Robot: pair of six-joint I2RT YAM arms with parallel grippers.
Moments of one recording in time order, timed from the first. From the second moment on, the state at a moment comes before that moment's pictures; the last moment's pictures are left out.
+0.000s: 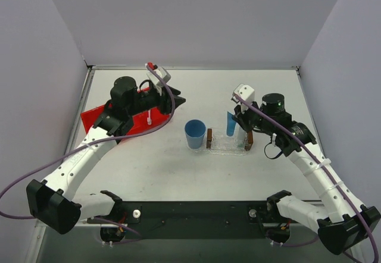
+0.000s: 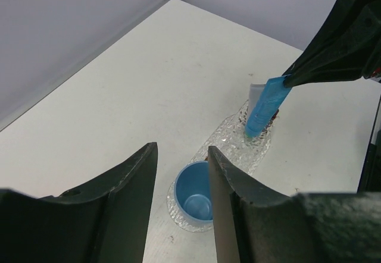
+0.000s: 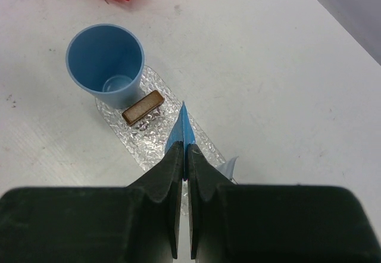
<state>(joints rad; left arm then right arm) -0.50 1.23 1.16 -0.04 0.52 -0.02 0.43 1.02 1.04 -0.53 -0.27 -0.34</state>
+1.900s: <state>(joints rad) -0.35 1.17 1.06 -0.02 0.46 -0.08 0.43 1.03 0.89 -0.37 -0.18 -0.28</state>
